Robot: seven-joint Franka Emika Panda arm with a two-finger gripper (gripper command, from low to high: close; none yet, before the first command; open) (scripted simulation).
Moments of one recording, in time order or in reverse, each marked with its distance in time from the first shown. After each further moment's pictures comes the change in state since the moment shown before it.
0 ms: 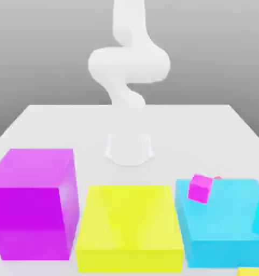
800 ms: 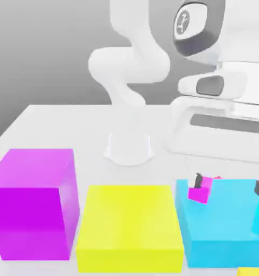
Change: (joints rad) arm 0.014 0.869 0.261 0.155 -0.311 0.121 0.498
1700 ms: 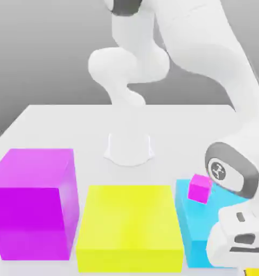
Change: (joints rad) arm 0.091 0.322 0.037 0.034 0.042 0.093 0.093
